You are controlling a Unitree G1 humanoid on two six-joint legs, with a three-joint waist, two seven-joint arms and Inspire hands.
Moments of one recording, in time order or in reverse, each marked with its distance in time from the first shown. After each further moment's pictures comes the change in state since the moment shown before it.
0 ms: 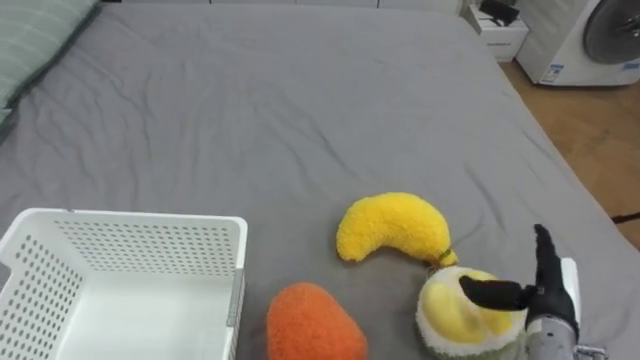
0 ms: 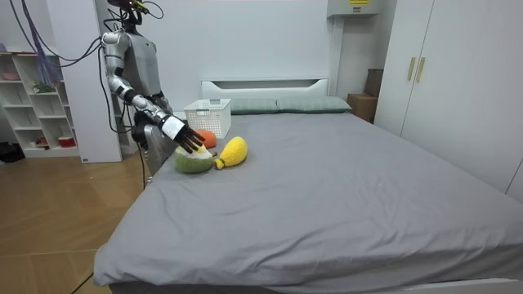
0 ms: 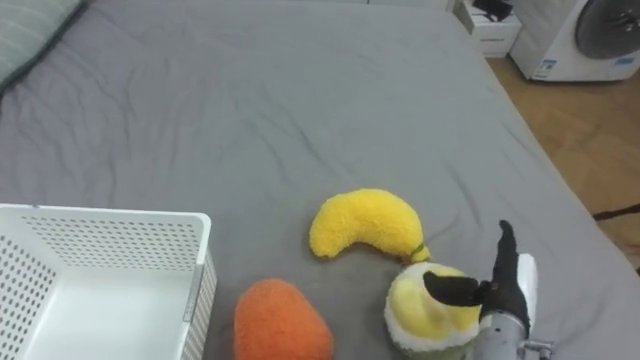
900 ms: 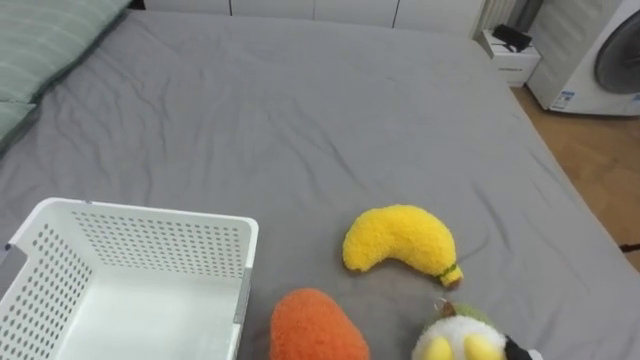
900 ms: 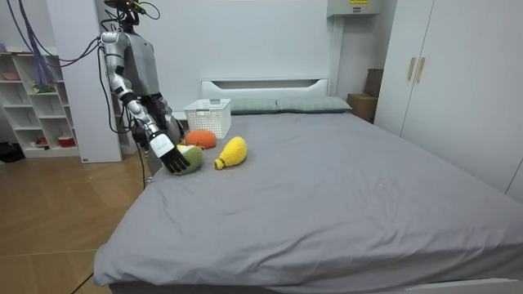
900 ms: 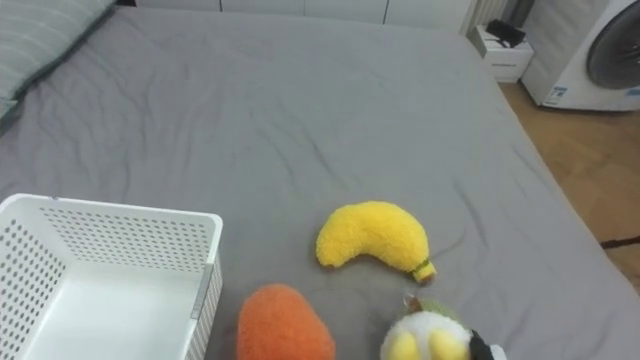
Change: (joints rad) left arm 0.008 -0.003 0.005 -0.032 0.138 0.056 0.000; right arm -0.043 -0.017 -0.004 0.395 -0.011 0.009 0.172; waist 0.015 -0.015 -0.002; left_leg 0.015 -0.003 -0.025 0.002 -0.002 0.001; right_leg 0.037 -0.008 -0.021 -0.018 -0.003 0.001
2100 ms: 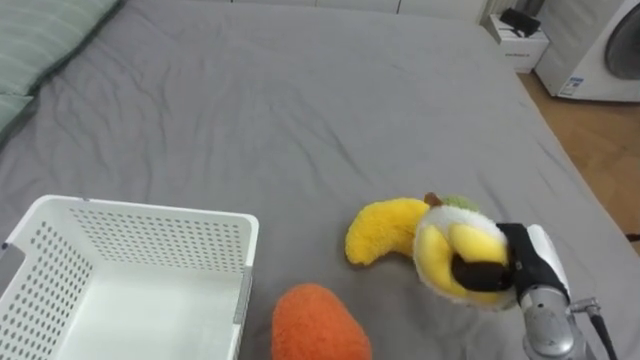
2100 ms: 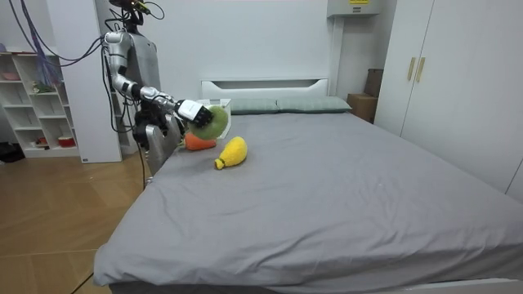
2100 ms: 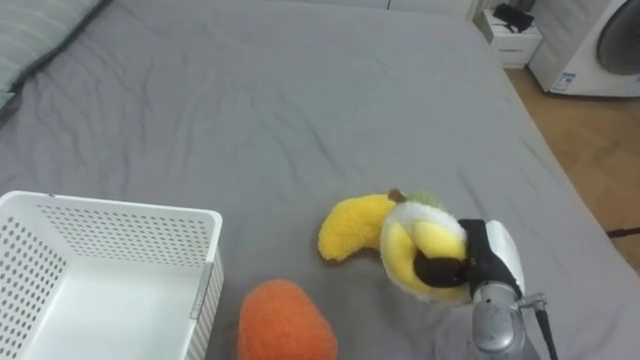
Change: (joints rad) left arm -0.006 -0.002 -0.001 -0.045 -0.012 0.024 -0.003; right arm -0.016 -0.017 -0.016 -0.713 -0.233 0.120 0.038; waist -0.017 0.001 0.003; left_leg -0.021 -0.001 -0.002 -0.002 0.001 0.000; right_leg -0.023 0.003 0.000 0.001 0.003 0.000
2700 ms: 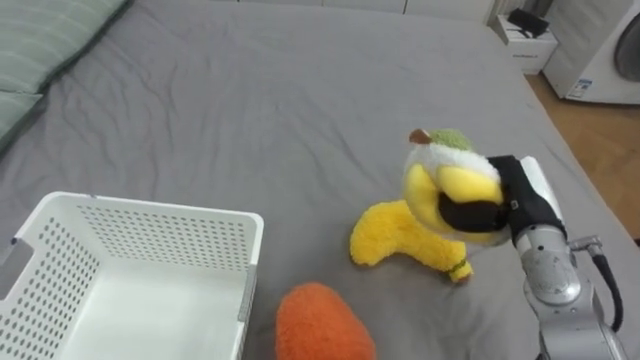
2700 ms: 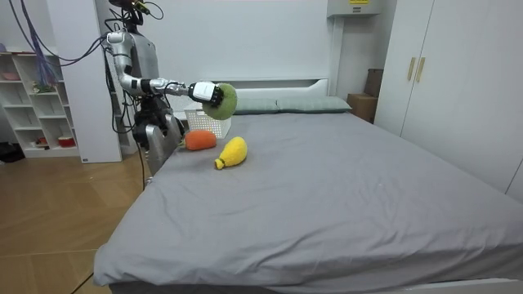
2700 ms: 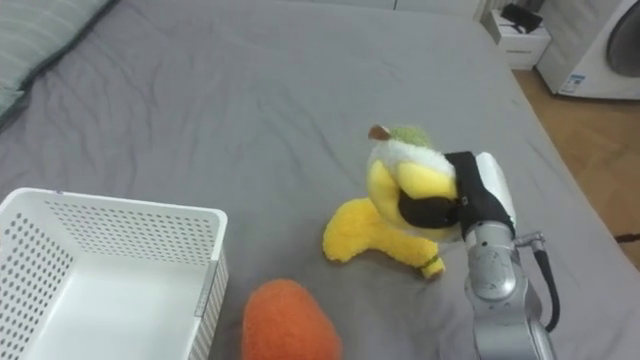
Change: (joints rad) left arm -0.026 -0.013 -0.005 -0.003 -0.001 0.003 -0.009; right arm -0.129 0.000 0.016 -0.131 0.002 0.041 0.089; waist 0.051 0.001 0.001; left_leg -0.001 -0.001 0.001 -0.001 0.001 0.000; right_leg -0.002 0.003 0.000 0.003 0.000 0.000
